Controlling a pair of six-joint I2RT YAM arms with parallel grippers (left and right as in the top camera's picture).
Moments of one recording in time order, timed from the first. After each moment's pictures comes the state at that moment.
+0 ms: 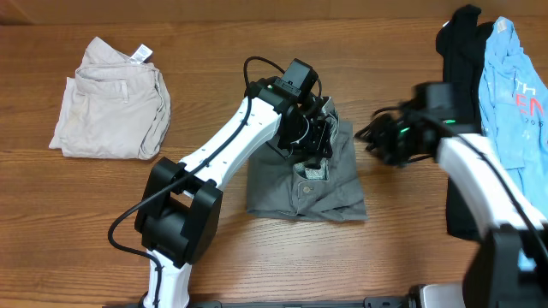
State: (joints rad) left arm -0.57 2.07 1.71 -0.93 0.57 -0.31; right arm 0.01 1.61 1.10 -0.69 -0.53 0.72
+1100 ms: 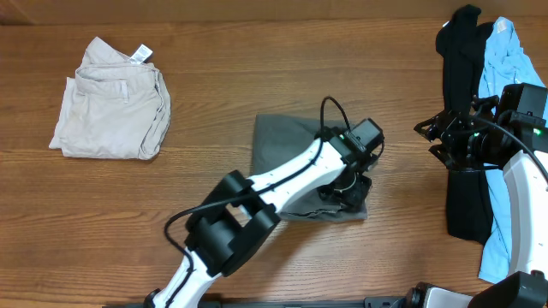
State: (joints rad) left arm -0.89 2.22 1.71 -0.92 0.32 -0.33; right arm -0.31 1.44 1.21 -0.97 -0.52 0.47
